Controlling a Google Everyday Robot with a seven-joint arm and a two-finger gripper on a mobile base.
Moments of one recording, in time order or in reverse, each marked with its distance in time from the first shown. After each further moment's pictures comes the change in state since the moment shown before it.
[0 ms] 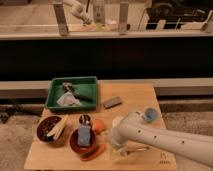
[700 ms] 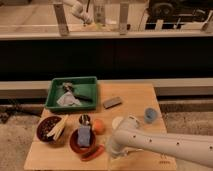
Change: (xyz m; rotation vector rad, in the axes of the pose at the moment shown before) arm -0.027 0.028 0.015 -0.088 0.010 0.041
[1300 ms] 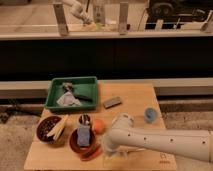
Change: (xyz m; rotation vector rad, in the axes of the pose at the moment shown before) arm -0.001 -0.017 0.006 0.031 -0.004 0.059
